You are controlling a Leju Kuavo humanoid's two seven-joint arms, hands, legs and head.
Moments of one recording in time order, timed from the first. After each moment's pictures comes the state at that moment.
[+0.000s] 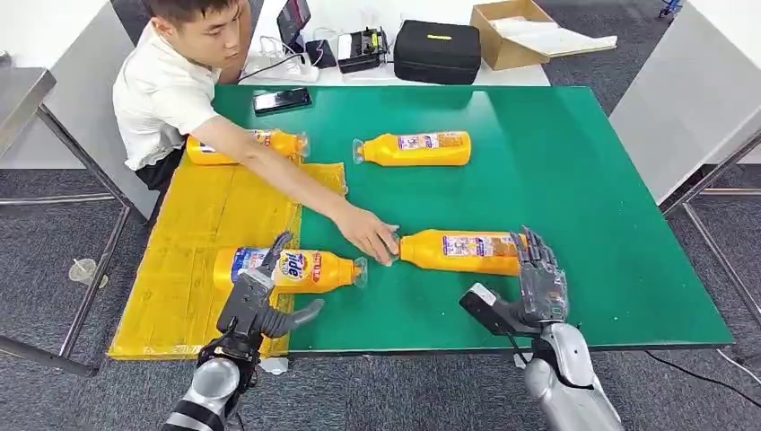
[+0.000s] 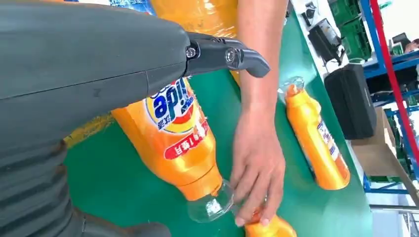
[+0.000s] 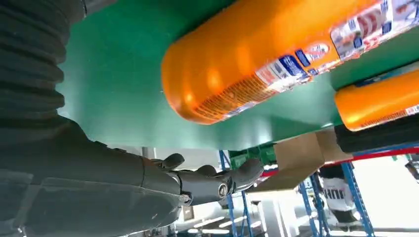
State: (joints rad) left arm -0.21 -0.13 -0.37 -1.14 -0.19 0.11 -0.29; right arm -0.10 -0.21 0.23 -1.14 1.07 -0.41 -0.15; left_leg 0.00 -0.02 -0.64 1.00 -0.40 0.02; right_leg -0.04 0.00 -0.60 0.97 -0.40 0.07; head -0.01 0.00
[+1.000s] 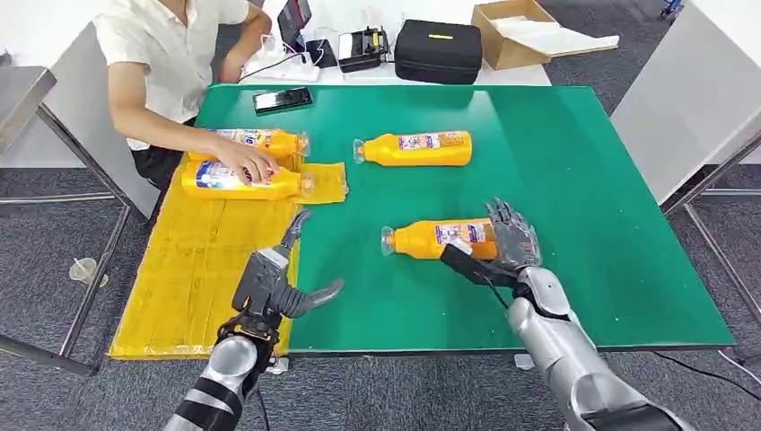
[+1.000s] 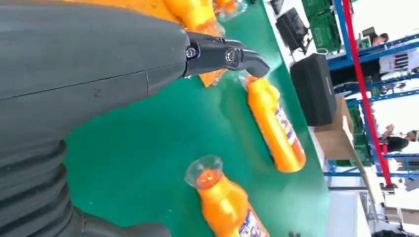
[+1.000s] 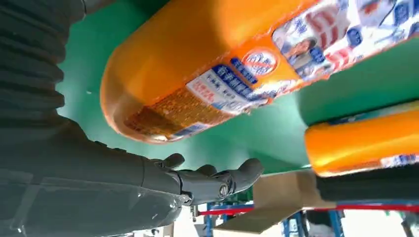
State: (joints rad) left arm -0.31 -0.19 -0.40 -1.08 -0.14 0.10 -0.32; right arm -0.50 -0.17 0.31 -0.66 1.07 -0.28 -0.19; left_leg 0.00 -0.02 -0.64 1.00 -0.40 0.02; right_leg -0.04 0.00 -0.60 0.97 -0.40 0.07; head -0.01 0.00
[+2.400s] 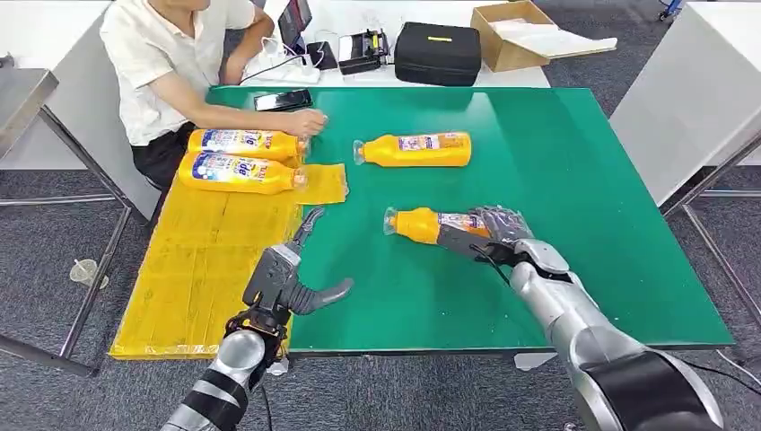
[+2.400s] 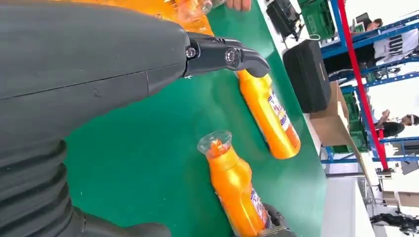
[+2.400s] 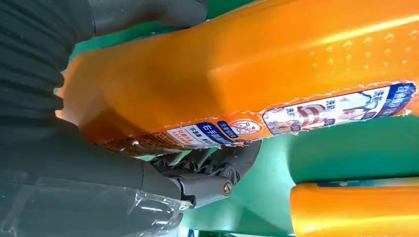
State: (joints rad) left arm -0.35 -0.19 -0.44 -1.03 -0.12 0.09 -0.33; right arm -0.69 -0.19 0.41 -0.46 1.00 0.06 -0.17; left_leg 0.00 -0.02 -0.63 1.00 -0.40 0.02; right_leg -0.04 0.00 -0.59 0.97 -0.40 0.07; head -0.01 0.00
